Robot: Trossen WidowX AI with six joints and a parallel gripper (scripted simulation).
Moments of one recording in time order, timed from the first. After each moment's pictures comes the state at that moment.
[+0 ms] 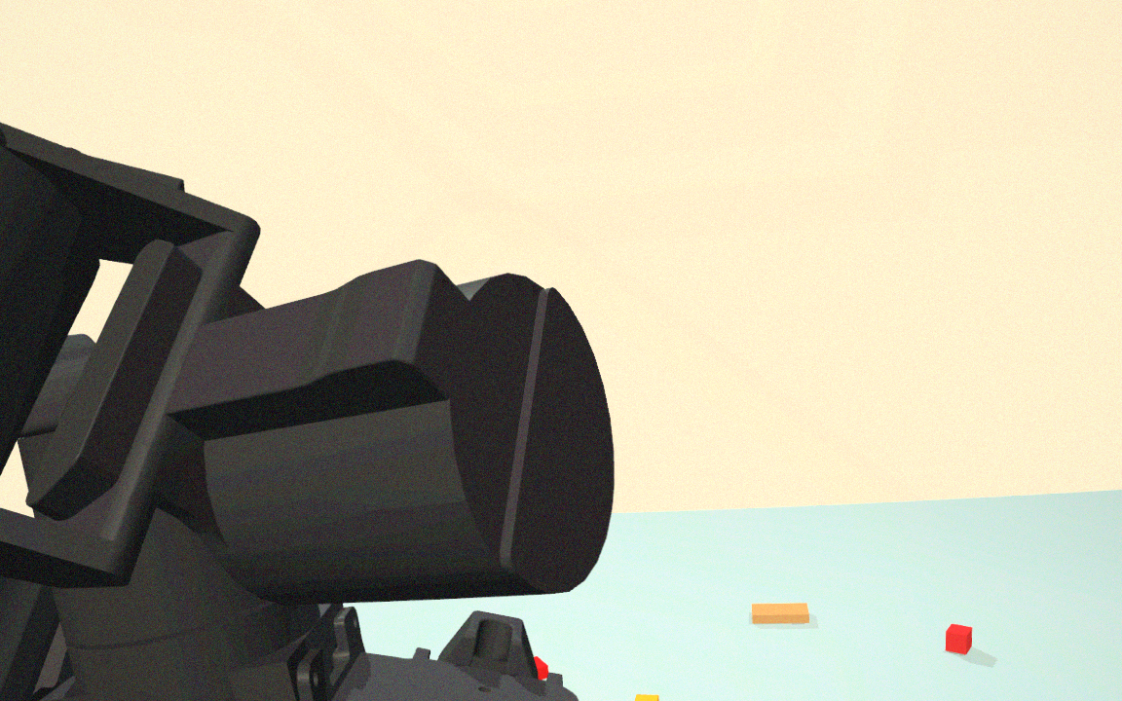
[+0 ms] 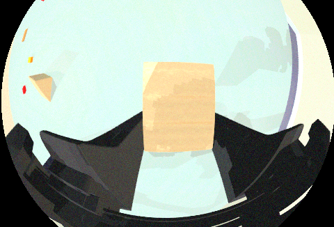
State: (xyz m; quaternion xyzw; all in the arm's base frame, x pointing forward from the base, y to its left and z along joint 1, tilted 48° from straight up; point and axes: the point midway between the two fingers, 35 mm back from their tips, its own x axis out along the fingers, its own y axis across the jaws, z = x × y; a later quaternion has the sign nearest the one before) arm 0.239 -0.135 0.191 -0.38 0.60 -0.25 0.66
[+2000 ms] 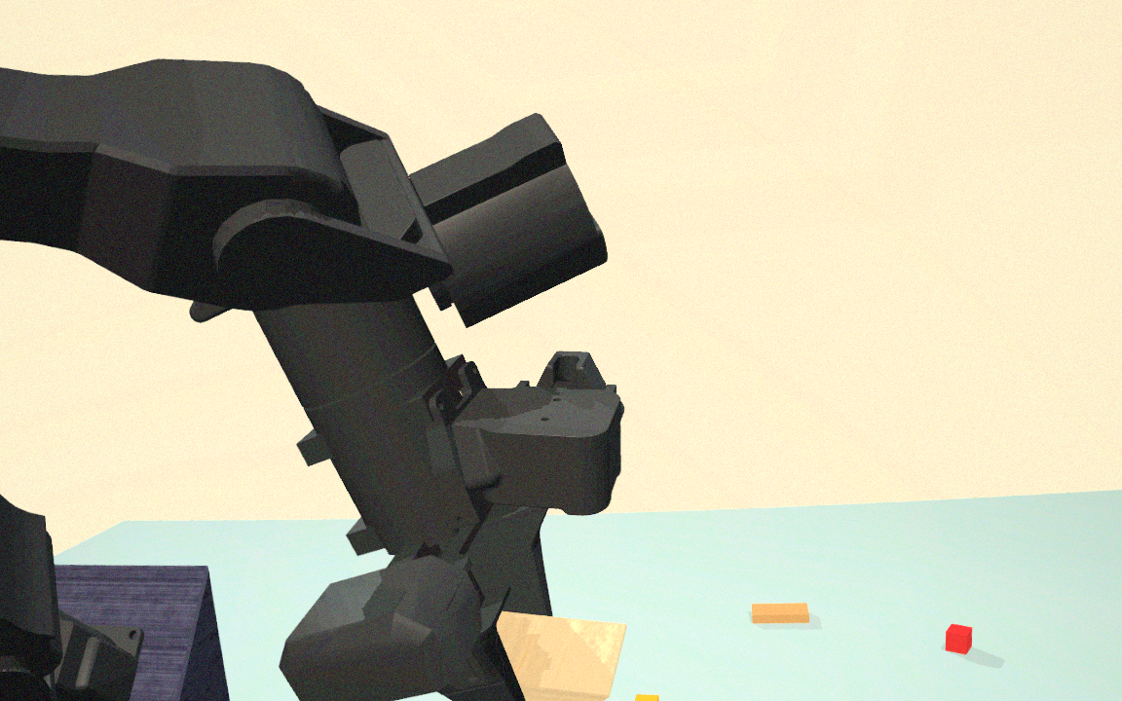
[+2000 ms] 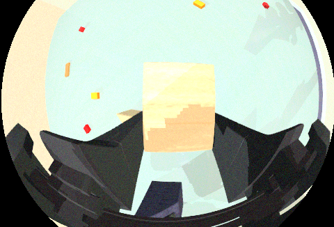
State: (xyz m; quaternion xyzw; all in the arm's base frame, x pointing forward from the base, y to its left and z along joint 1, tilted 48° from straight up) arm 0.260 0.010 0.086 -0.22 0.53 -0.22 0.78
